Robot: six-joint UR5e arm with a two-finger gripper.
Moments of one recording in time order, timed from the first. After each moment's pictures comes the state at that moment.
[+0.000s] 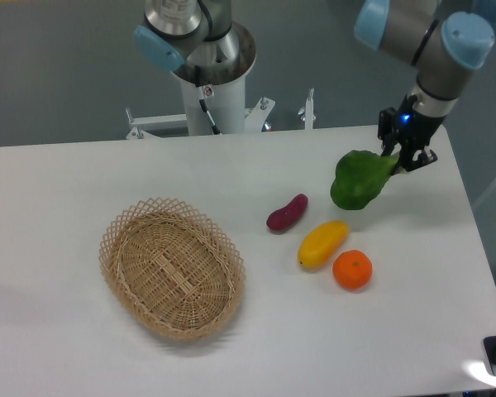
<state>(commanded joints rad) 3.00 -1.87 -1.85 -1.04 1.43 2.09</state>
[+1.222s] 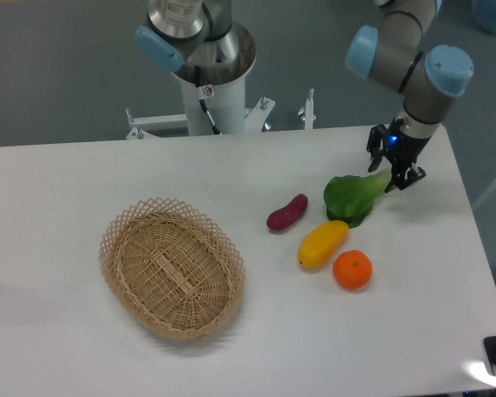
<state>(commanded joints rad) 2.99 -1.90 -1.86 -0.99 1.42 2.09</state>
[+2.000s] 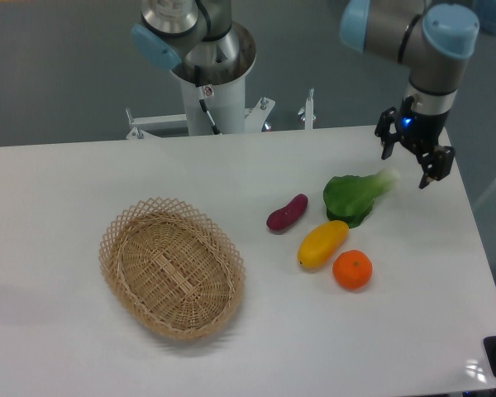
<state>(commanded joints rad) 2.88 -1.74 -1.65 -1.06 1.40 1.73</state>
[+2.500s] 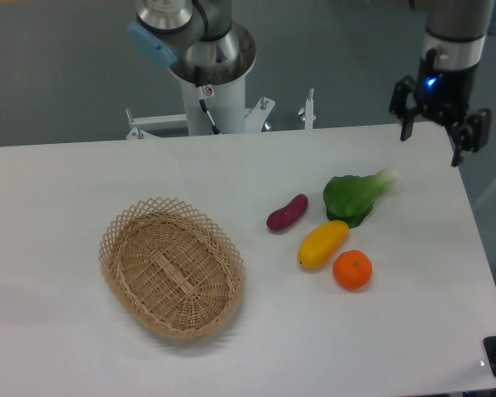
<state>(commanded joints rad) 2.90 -1.73 -1.39 -1.35 1.42 1.74</state>
